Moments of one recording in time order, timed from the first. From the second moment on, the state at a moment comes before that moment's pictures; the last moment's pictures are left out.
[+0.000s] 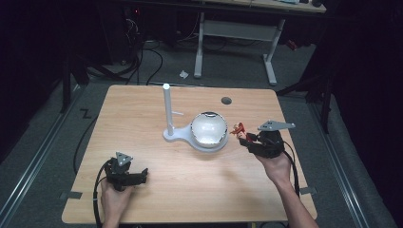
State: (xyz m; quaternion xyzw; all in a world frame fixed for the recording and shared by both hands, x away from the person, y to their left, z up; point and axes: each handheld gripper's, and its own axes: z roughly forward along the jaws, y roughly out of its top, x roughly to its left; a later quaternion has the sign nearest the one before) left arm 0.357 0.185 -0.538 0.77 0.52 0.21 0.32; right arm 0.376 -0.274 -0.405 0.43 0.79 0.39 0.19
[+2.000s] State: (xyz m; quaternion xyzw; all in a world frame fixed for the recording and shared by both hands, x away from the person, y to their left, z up) left arm 0.357 0.186 -0.538 0.77 0.52 0.21 0.32; right arm 0.469 -0.171 -0.440 0.38 0.85 0.33 0.15
